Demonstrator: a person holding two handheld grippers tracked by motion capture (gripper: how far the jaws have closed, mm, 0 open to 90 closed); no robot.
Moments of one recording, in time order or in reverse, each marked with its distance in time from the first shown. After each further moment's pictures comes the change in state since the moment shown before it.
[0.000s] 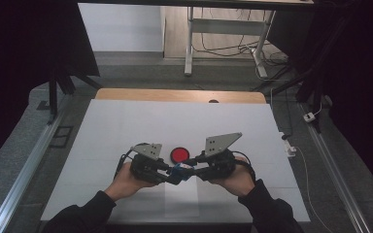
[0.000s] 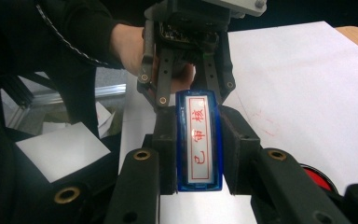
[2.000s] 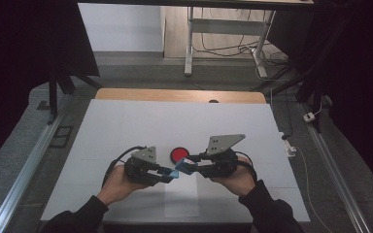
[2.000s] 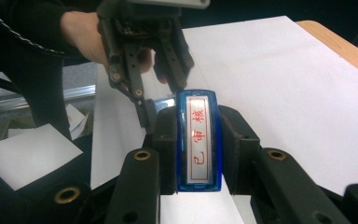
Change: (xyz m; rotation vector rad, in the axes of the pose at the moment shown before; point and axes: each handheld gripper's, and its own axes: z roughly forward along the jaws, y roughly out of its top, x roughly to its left) left arm -0.015 -0.010 -0.010 0.144 0.252 -0.051; right arm -0.003 -0.007 -0.003 0.003 -0.124 0.019
